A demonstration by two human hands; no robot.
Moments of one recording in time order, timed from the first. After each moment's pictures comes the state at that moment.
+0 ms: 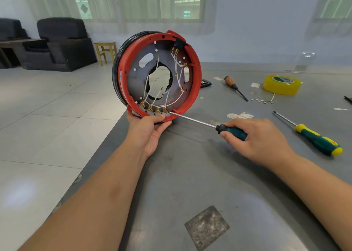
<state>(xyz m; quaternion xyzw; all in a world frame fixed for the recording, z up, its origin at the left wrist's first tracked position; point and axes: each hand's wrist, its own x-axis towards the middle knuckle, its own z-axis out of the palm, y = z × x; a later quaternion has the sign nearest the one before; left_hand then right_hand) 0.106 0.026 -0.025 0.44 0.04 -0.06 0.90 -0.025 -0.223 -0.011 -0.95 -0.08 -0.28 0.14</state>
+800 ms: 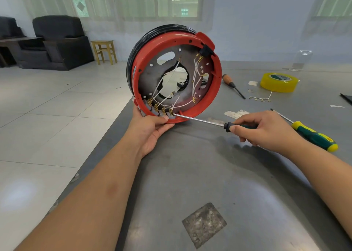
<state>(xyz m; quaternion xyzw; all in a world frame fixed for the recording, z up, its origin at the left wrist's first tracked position) 0.106 0.025 -0.027 0.49 -0.03 -0.11 0.87 -0.019 -0.257 0.002 -0.93 0.00 -0.12 0.35</state>
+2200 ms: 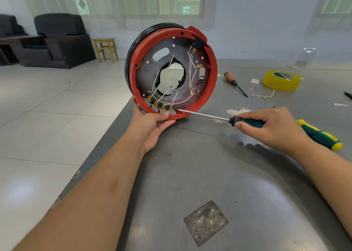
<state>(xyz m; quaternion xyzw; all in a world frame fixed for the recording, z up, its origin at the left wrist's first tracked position) 0.108 0.026 -0.026 0.47 -0.01 -0.12 0.87 -0.017 -0.273 -0.013 -0.94 -0.04 -0.25 0.25</state>
